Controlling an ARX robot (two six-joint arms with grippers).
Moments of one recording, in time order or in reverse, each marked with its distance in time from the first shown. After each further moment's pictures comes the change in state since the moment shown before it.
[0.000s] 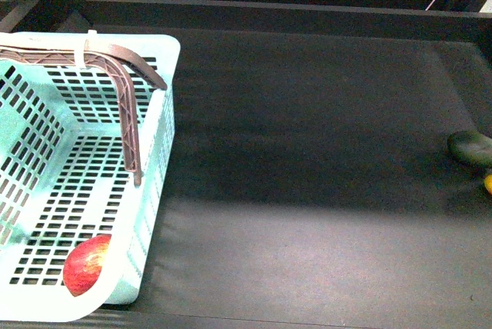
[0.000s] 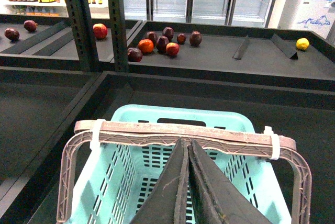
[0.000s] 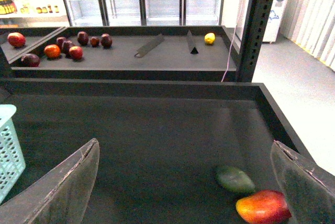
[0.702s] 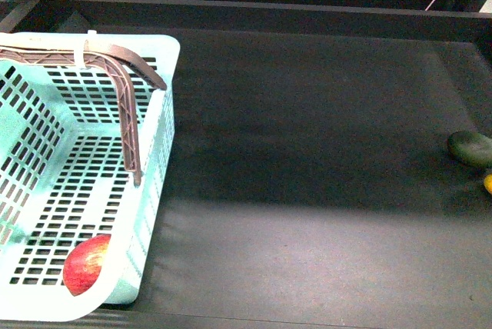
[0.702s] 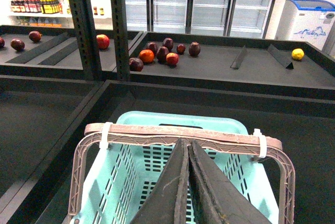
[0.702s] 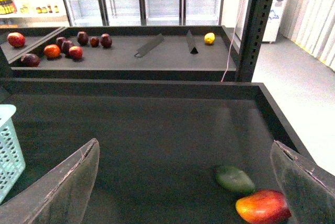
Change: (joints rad) left arm 0.000 -0.443 -0.004 -0.404 0.000 0.003; right arm 0.000 0.000 0.000 0.000 0.000 0.000
